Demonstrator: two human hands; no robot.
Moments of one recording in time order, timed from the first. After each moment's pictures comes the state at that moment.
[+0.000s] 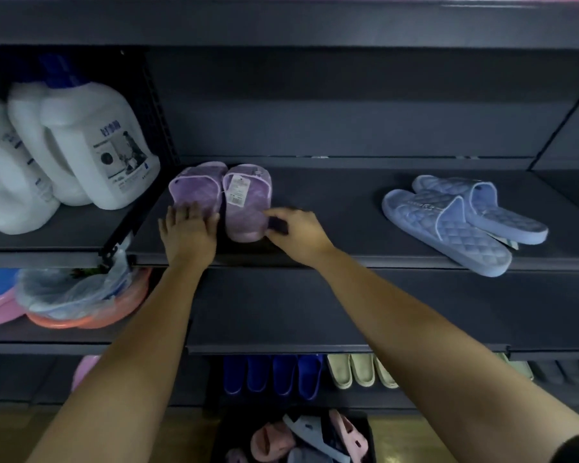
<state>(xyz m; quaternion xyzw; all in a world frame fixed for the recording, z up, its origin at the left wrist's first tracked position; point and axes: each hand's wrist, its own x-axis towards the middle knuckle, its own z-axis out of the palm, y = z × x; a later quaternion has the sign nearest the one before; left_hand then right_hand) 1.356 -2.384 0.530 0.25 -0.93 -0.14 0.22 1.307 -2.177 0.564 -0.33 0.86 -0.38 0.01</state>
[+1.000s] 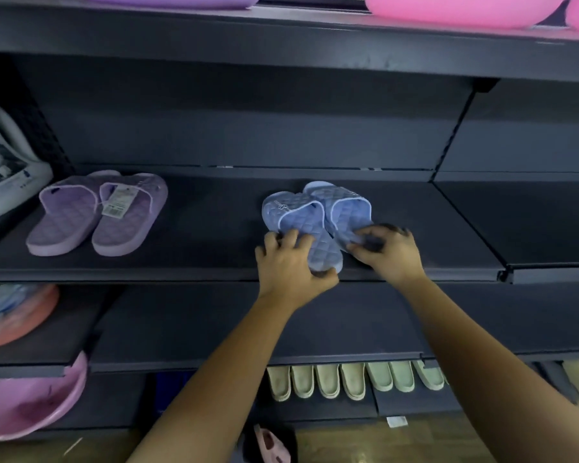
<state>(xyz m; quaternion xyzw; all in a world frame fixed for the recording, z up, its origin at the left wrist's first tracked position) 1.296 -2.025 0.529 0.04 -0.95 -0.11 0.27 1.224 -1.837 0.550 -0.14 0.93 -0.32 -0.10</state>
